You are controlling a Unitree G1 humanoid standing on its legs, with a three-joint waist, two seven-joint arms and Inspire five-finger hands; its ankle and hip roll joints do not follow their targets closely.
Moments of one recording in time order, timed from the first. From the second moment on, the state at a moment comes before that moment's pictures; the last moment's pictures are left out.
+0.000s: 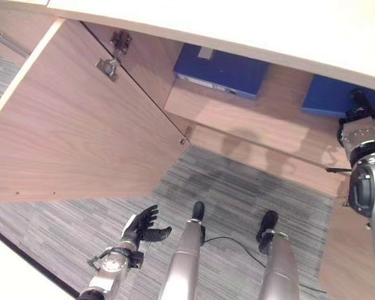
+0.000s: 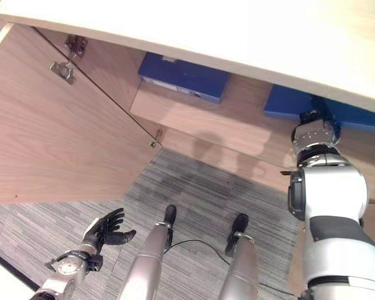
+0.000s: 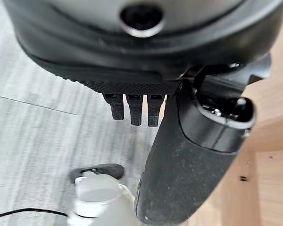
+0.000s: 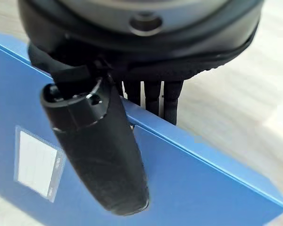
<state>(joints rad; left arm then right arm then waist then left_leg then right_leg) -0.06 0.49 -0.39 0.74 -0.45 -0.19 0.04 -1.38 -0.62 0.06 1.63 1.30 -0.10 -0.48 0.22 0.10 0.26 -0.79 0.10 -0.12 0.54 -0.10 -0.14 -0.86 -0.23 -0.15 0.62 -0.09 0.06</state>
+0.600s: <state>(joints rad) -0.06 0.41 -0.35 0.86 -0.46 -0.20 0.06 -1.26 -0.51 -0.10 1.61 1.31 -0.16 -0.57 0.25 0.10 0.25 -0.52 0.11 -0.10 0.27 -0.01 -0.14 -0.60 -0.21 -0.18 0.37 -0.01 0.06</state>
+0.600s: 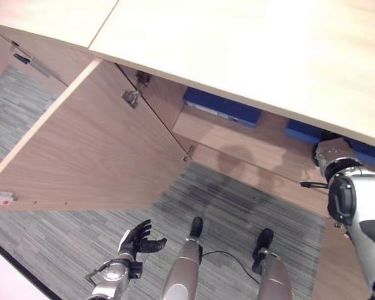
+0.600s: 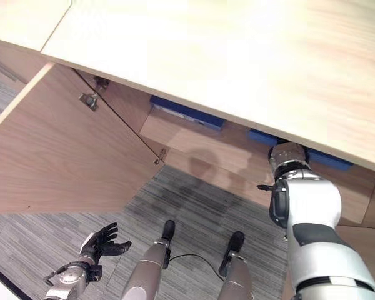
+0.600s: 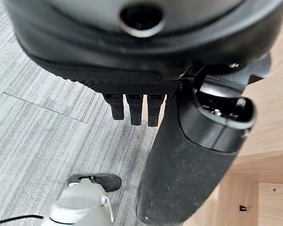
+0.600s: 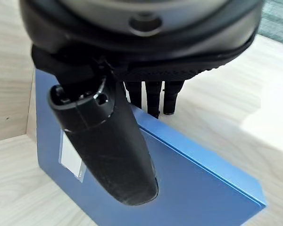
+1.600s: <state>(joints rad) -0.05 0.41 -0.35 0.79 -0.47 -0.20 0.03 -1.27 -0.61 0.03 1.63 1.14 -0.03 -0.52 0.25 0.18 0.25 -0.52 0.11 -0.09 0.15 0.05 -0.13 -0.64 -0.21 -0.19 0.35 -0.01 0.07</state>
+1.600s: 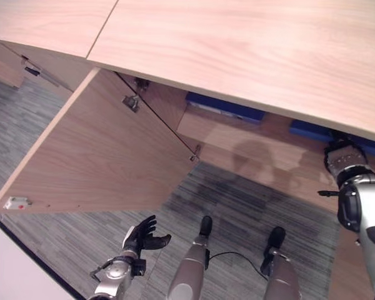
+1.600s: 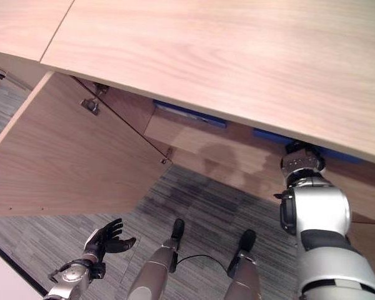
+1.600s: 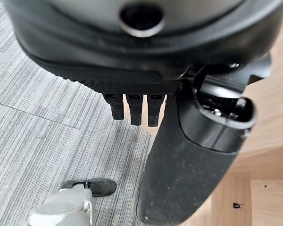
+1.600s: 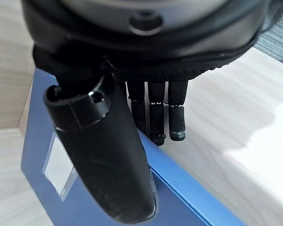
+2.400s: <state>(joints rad) -0.08 0.37 -0.30 0.92 -0.46 -0.18 0.01 -1.00 -0.52 -0.11 1.52 1.11 -0.11 -0.39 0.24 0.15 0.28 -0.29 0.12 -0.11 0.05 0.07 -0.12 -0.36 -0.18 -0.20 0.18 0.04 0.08</state>
